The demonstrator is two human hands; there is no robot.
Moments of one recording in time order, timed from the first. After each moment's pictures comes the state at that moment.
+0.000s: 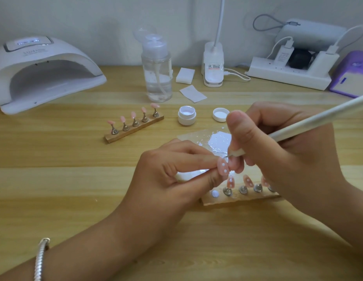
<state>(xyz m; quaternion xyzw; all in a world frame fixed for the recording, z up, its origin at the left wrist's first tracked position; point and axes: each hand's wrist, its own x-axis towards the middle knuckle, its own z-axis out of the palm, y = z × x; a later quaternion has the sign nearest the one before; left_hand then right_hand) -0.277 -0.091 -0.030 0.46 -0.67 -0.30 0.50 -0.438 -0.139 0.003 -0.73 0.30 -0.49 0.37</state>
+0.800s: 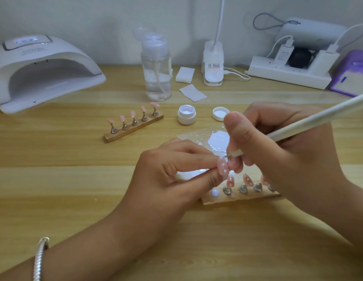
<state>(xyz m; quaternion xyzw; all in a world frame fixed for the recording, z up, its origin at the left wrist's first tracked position) -0.277 -0.090 -0.031 0.46 -0.68 -0.30 0.50 -0.439 -0.138 0.003 -0.73 0.29 -0.48 0.38</state>
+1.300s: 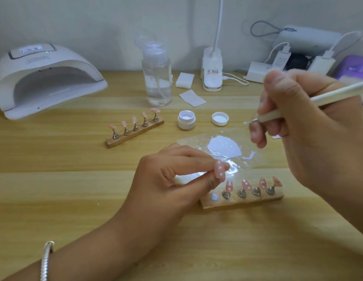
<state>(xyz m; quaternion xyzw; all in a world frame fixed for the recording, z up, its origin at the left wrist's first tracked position) -0.276 -0.090 -0.033 0.46 -0.67 -0.28 0.51 -0.450 -0.165 0.015 -0.66 0.25 -0.58 0.42</state>
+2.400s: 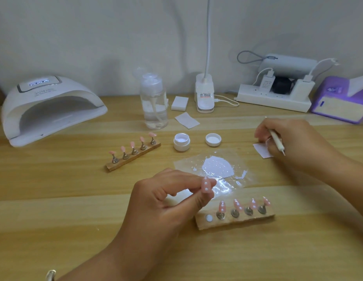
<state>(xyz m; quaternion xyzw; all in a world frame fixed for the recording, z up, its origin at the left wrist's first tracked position) -0.276 -0.091 -0.033 0.48 -0.65 -0.26 0.53 -0.519 -0.228 -0.004 -0.81 0.53 -0.22 0.11</state>
